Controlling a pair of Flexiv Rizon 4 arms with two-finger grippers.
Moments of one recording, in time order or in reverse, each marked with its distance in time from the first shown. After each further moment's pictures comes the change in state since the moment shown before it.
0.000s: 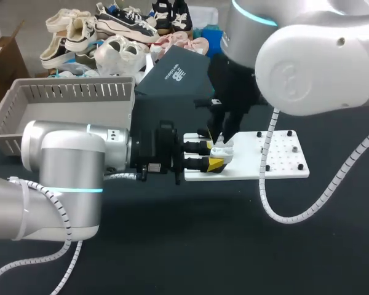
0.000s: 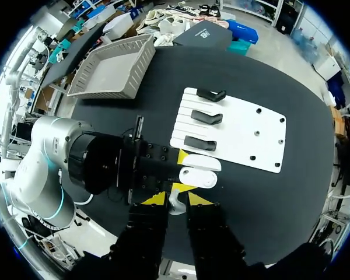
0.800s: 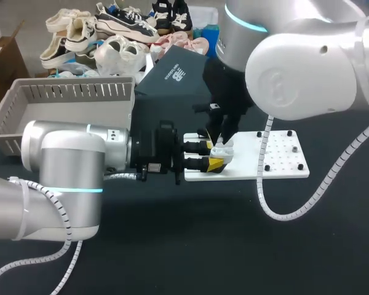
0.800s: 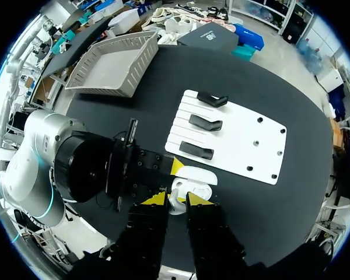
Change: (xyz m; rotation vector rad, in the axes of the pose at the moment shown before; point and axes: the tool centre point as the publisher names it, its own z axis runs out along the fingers) left arm 0.000 0.000 0.000 0.000 0.000 0.000; right arm -0.011 -0.009 0.013 0.036 -0.003 -0.066
